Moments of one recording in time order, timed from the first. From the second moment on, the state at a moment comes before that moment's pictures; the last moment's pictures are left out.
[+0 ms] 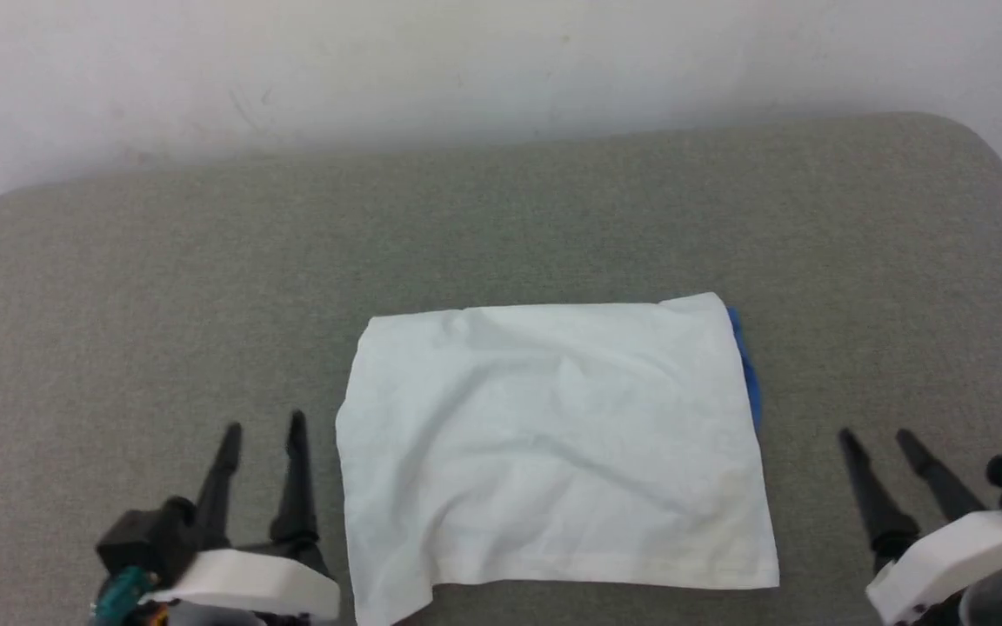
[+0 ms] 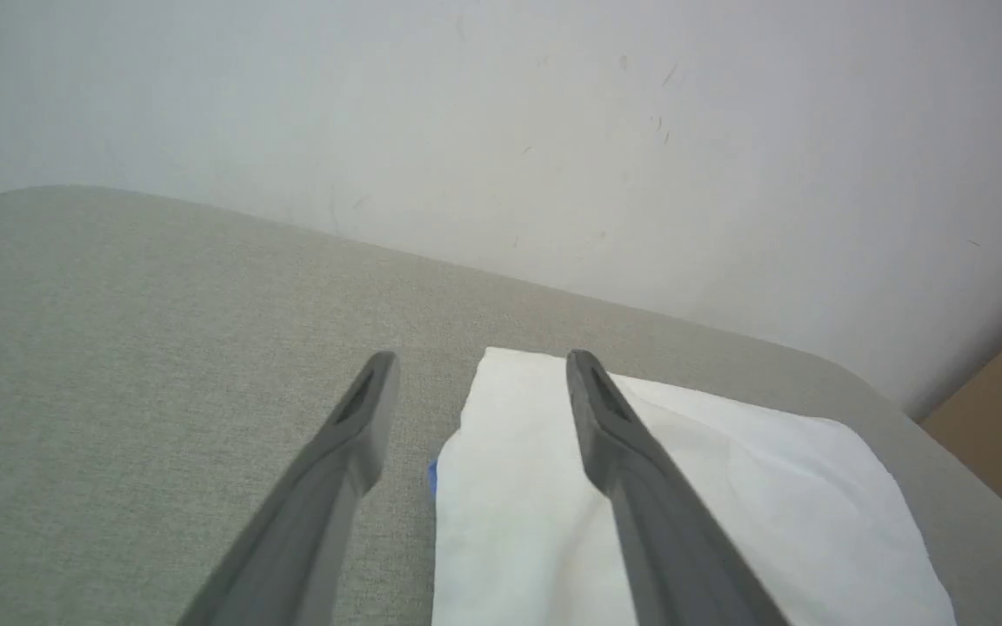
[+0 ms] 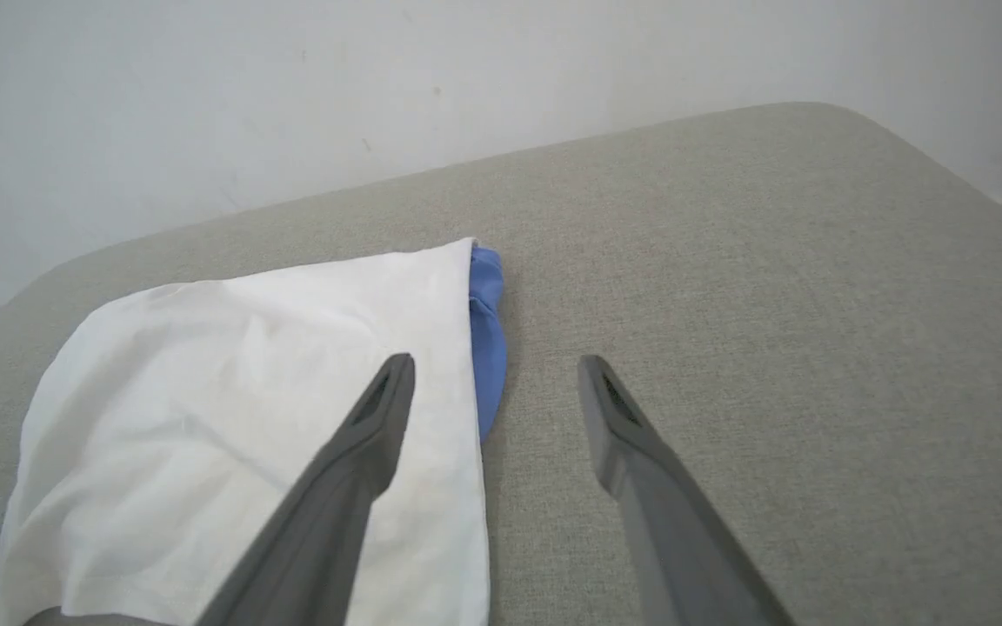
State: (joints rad) left arm 0.05 0.21 -0.22 0.04 -0.53 0.14 -0.26; right arm 0.11 -0.16 -0.04 -0.03 0.41 0.13 0.12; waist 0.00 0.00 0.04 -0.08
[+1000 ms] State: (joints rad) left arm -0.01 0.09 0.03 -0.07 -0.25 -0.05 -0.26; right arm -0.39 -0.33 0.11 0.49 0.64 0.13 0.60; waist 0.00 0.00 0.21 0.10
